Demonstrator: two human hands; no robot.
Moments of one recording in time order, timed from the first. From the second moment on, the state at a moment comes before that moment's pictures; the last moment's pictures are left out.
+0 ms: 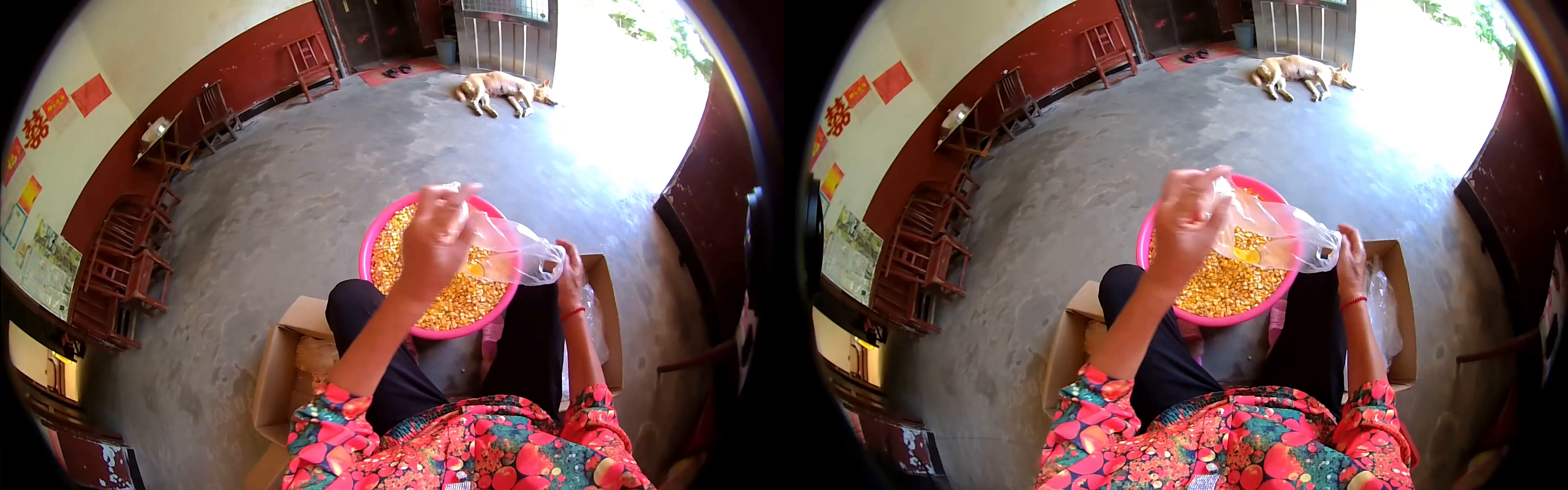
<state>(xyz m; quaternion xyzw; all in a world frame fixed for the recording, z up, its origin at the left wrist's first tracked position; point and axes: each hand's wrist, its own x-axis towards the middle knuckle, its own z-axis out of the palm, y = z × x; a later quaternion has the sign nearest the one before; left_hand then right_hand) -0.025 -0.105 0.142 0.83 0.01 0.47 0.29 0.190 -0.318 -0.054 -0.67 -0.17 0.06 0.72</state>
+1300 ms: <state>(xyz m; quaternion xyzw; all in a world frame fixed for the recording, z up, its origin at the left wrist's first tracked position) 0.016 -0.012 0.013 0.70 0.19 0.07 0.69 0.151 -0.224 0.003 -0.40 -0.12 0.51 0.75</state>
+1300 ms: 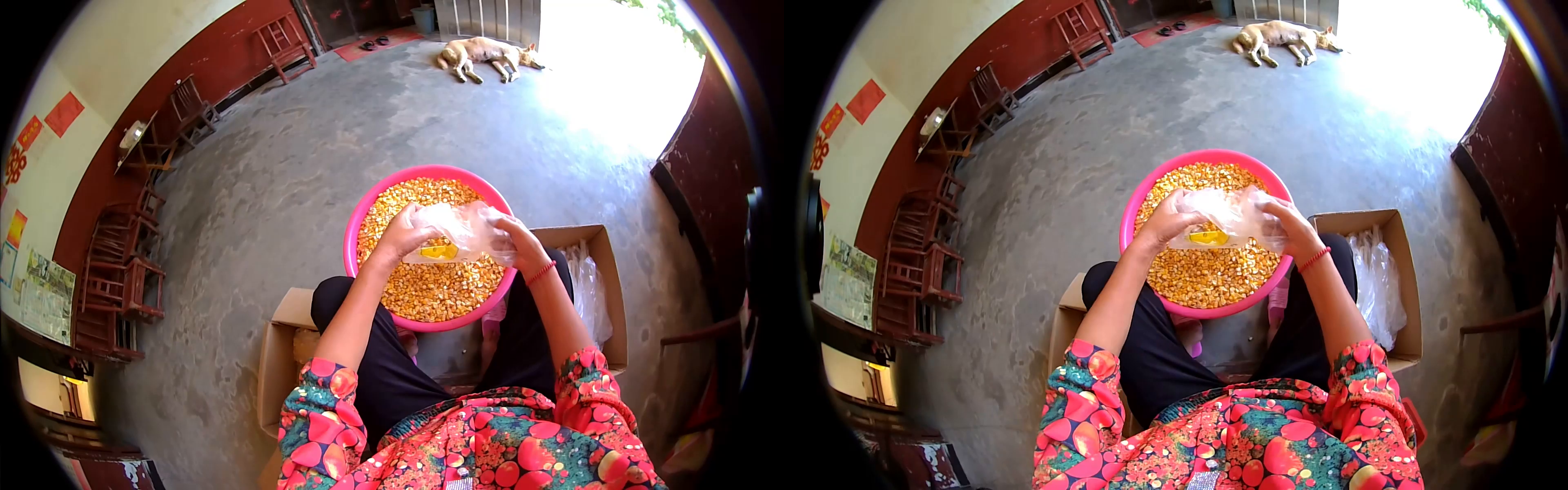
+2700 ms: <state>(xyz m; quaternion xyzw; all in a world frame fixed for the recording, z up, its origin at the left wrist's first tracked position) 0.005 -0.022 0.026 0.84 0.15 0.15 0.50 0.169 -0.173 0.016 -0.53 -0.24 0.40 0.70</state>
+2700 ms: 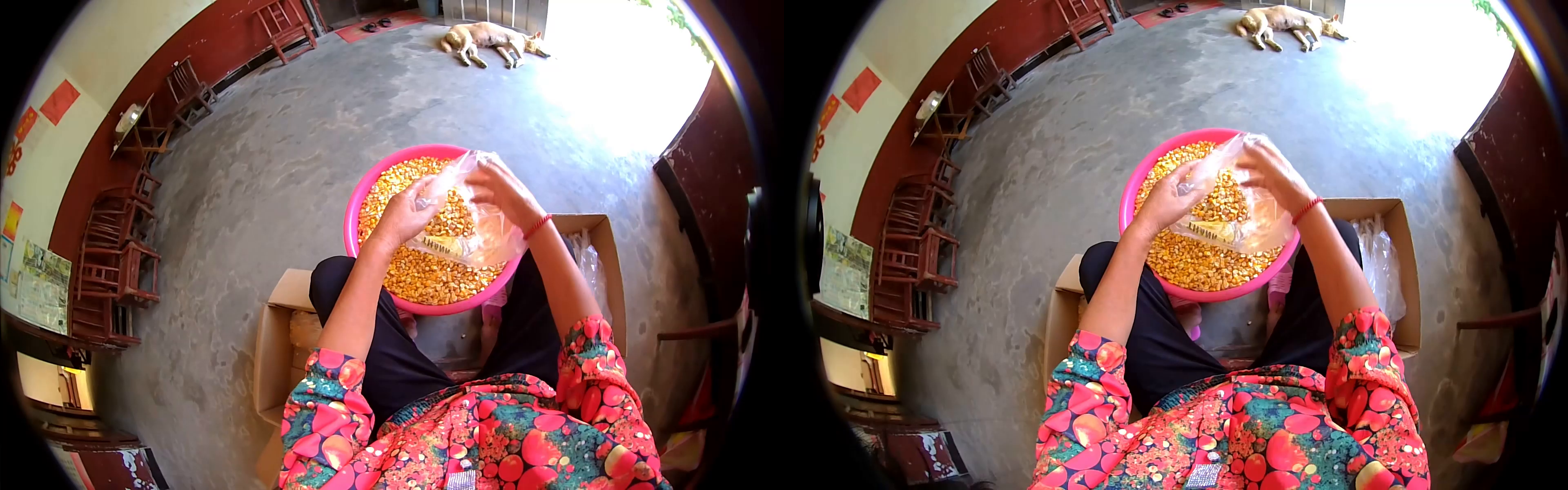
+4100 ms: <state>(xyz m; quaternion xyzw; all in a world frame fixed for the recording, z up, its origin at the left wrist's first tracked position) 0.005 -0.027 0.031 0.75 0.20 0.24 0.58 0.060 -0.136 -0.095 -0.70 -0.65 -0.06 0.29</state>
